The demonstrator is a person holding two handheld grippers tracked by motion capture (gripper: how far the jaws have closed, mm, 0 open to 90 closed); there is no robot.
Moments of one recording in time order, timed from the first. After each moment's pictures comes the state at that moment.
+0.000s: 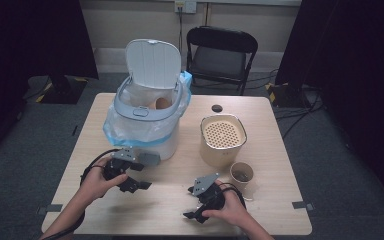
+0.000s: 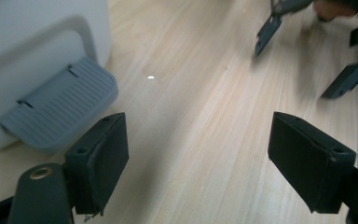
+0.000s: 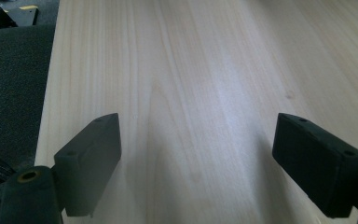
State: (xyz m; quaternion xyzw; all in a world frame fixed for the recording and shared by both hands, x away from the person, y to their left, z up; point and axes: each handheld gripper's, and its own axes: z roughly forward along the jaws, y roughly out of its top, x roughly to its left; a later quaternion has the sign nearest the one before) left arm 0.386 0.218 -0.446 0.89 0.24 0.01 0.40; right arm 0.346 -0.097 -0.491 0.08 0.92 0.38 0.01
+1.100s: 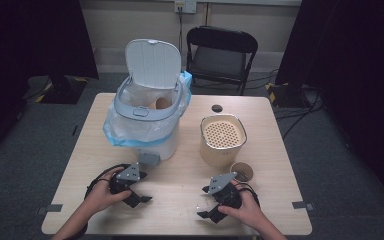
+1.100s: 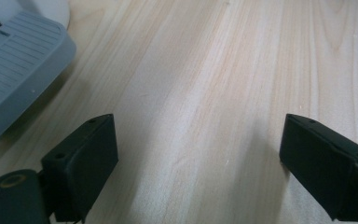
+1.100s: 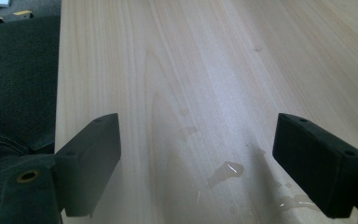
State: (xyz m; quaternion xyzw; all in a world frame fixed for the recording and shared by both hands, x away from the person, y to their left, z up) left arm 0.376 0.216 -0.502 0.90 0.15 0.05 0.40; right arm 0.341 -0.138 -0.479 0.12 0.92 0.38 0.01
